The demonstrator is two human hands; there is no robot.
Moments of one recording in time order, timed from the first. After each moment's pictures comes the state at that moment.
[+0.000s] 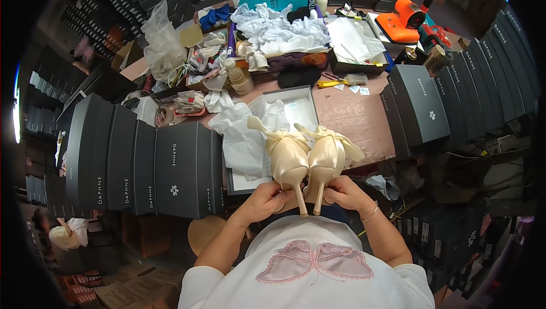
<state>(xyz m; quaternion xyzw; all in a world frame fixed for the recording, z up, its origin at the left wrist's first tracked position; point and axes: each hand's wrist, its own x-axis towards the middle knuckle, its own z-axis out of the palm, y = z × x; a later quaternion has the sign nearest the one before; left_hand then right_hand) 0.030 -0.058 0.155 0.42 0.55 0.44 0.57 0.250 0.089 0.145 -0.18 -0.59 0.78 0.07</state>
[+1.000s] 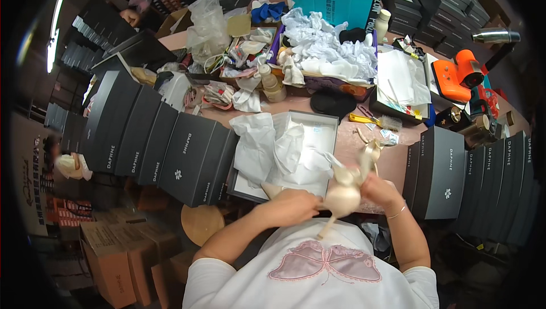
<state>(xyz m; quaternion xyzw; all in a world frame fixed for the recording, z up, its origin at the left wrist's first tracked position) 0.061 0.064 0.191 0.62 0.66 0.15 0.39 0.238 0.283 0.108 -0.21 -0.58 0.79 -0.09</state>
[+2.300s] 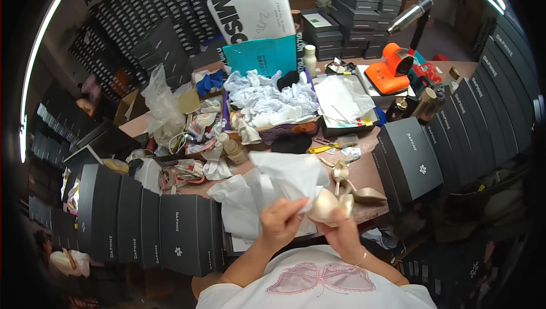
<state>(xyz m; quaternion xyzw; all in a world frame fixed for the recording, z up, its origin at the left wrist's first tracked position) 0.049 0.089 0.227 0.58 0.57 0.57 0.08 0.207 0.142 0.192 -0.26 -0.19 0.85 0.41</state>
